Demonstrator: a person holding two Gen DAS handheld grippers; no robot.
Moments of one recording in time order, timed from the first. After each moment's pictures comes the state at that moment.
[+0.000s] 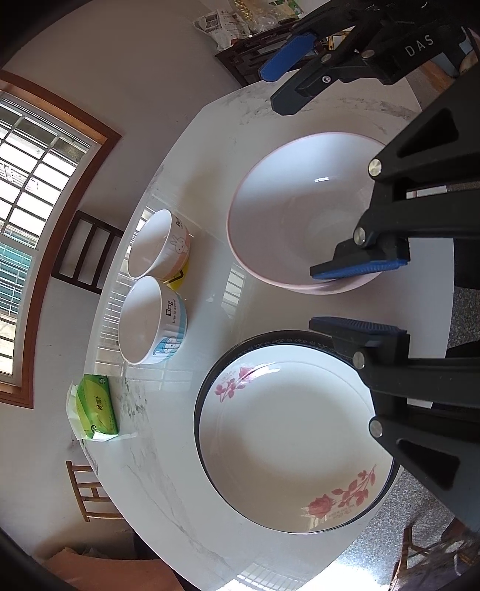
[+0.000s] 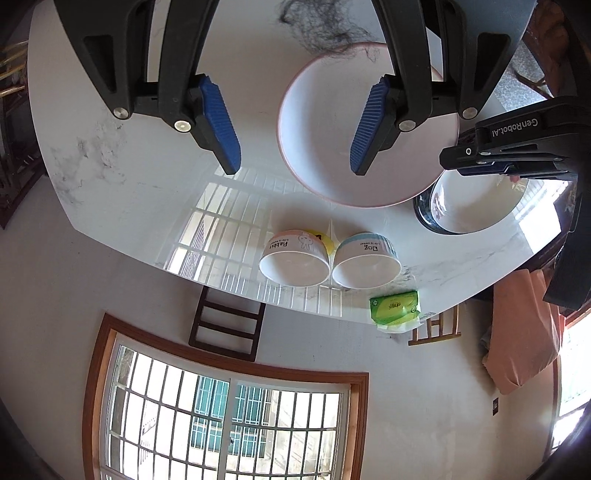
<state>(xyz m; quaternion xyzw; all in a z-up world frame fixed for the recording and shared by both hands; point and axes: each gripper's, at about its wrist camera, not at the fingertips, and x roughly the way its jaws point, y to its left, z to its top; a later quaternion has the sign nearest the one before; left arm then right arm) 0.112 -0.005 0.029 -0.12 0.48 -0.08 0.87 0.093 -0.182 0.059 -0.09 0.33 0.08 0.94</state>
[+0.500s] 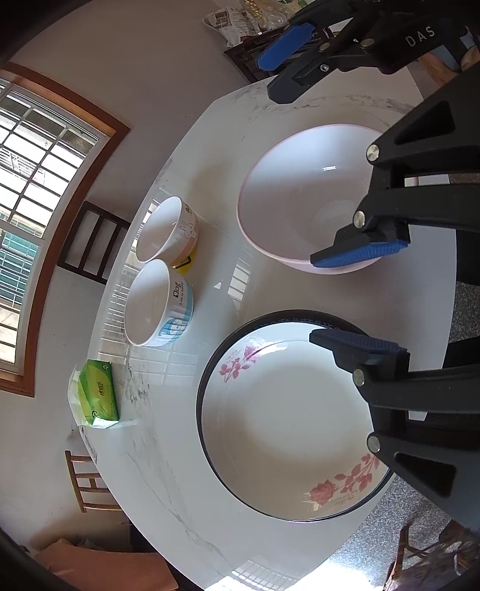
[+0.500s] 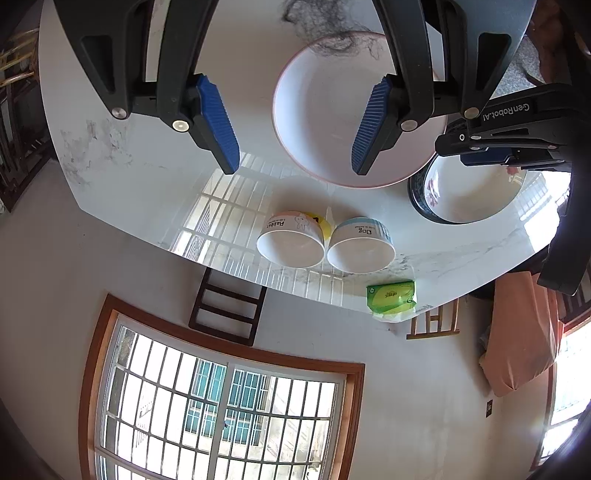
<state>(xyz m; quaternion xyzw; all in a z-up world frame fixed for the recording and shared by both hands) 0.113 0.012 0.029 -0.13 0.48 -0.06 0.87 0.089 -0.165 0.069 -0.11 0.31 0.08 0.94</state>
